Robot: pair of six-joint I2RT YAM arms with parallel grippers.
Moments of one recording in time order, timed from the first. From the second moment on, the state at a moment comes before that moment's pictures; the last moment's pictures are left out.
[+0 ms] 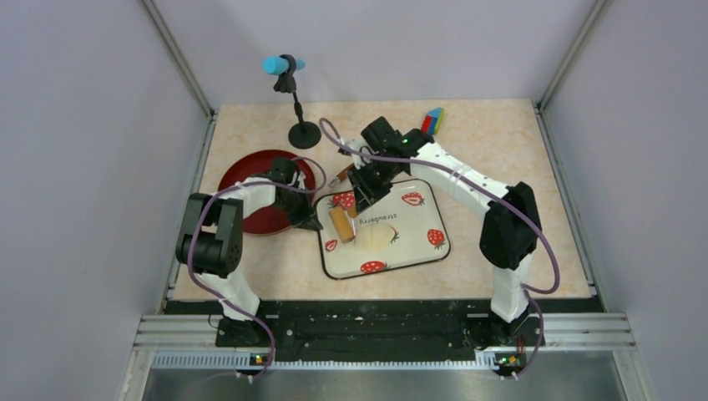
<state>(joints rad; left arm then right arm) -0.19 1.75 1.00 -0.52 0.39 -0.51 0.74 1.94 1.77 -0.96 -0.43 0.00</state>
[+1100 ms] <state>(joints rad) -0.21 1.76 0.99 -0.49 0.41 -0.54 0.50 1.84 1.44 -0.90 -0.47 0.13</state>
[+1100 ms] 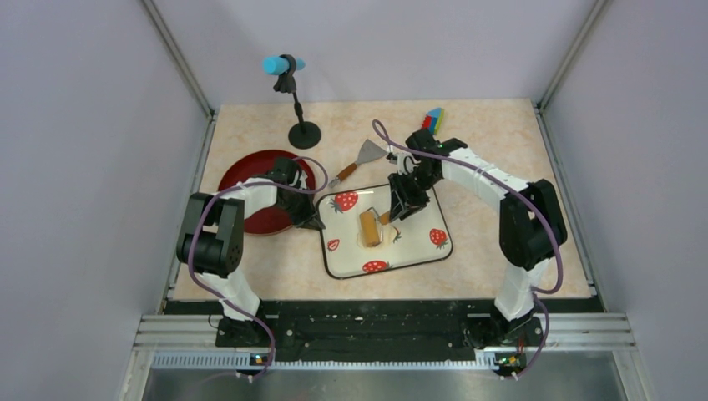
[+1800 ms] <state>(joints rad) -0.21 1.75 1.00 -0.50 0.38 -0.55 0.38 1.83 1.38 -0.98 -0.46 0.16</state>
